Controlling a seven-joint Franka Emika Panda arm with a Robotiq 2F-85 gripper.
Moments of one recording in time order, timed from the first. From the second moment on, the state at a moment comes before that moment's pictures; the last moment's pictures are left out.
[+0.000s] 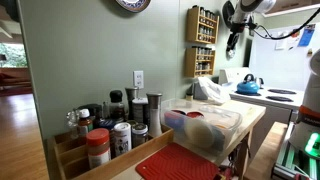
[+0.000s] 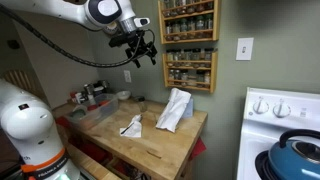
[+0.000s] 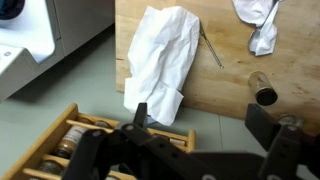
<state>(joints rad) -0.10 -0.58 -0.25 -2.36 -0.21 2.12 -0.42</state>
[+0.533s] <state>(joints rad) -0.01 -0.55 -0.15 -2.34 -0.17 2.12 -0.41</state>
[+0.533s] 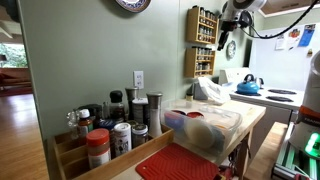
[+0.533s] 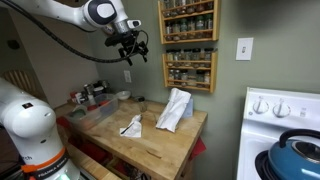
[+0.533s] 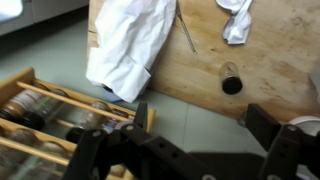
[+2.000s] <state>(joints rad) 0.32 -0.09 0.23 -2.15 0.19 2.09 -0.31</state>
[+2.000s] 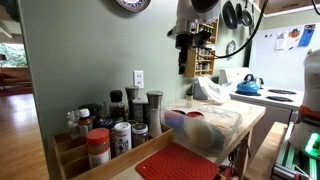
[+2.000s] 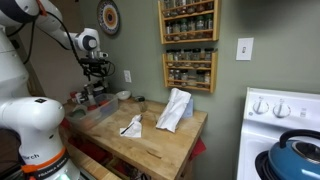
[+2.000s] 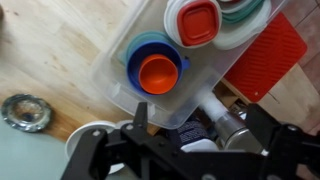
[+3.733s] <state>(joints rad) 0.31 0.21 0.26 -2.24 0.21 2.46 -0.05</state>
